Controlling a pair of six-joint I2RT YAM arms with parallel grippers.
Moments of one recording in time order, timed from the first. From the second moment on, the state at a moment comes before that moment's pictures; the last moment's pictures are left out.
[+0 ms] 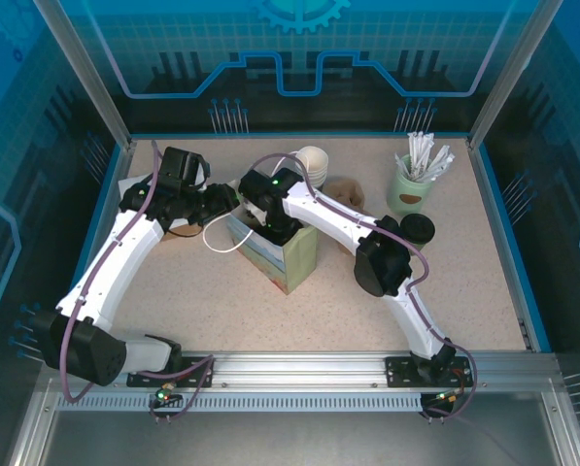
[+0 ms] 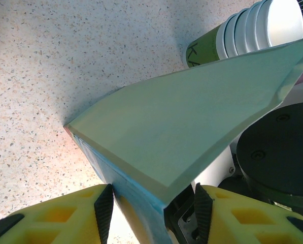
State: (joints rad) left arm -0.23 1.32 1.32 -0.91 0.22 -0.69; right arm 0.84 2.30 2.19 -1.37 -0.05 0.17
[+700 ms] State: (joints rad) left arm -0.23 1.32 1.32 -0.91 0.22 -0.69; right arm 0.84 2.30 2.19 -1.35 -0.11 0.17
